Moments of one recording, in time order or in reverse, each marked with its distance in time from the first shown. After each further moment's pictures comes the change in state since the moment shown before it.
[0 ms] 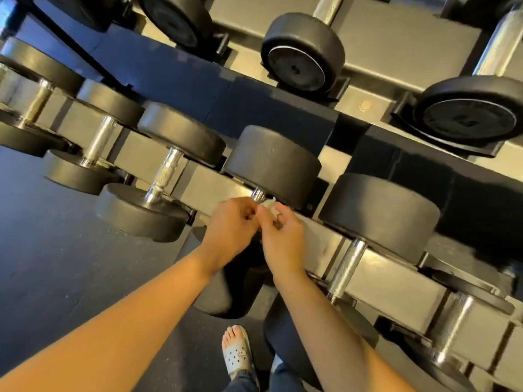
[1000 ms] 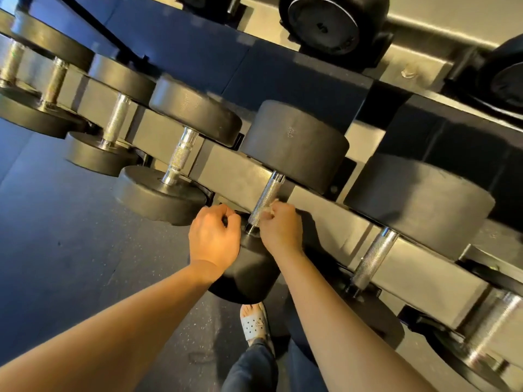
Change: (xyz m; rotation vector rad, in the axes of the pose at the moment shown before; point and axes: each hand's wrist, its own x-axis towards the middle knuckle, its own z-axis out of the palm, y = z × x) left_hand -0.032 -0.077 0.011 0.088 0.275 -0.281; right_hand 0.021 0.024 0.038 -0.457 -0.149 0.070
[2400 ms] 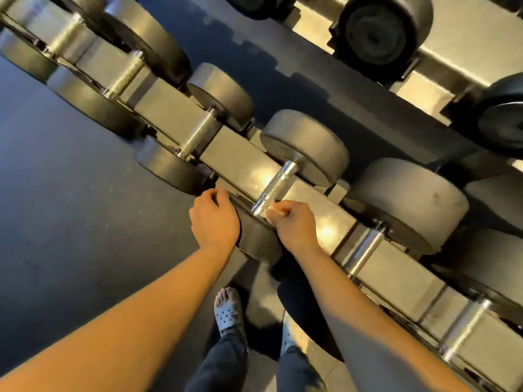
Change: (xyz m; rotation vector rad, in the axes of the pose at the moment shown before) left_hand 0.143 -0.128 -0.114 -0.439 0.183 -0.390; right_hand 0.042 -0.127 0.151 -0.090 -0.008 -0.257
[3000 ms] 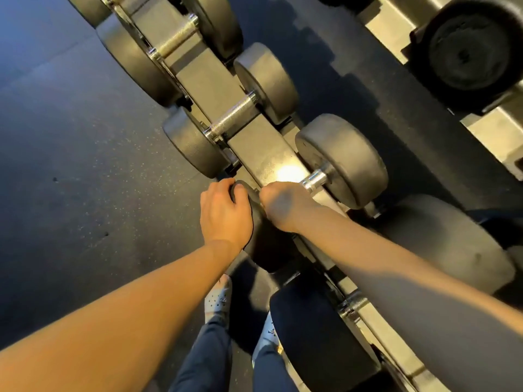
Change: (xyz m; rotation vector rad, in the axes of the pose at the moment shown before) left_hand -0.007 0.002 0.006 0.052 0.062 0.041; right_hand 0.053 -0.090 0.001 -1.288 -0.630 -0.618
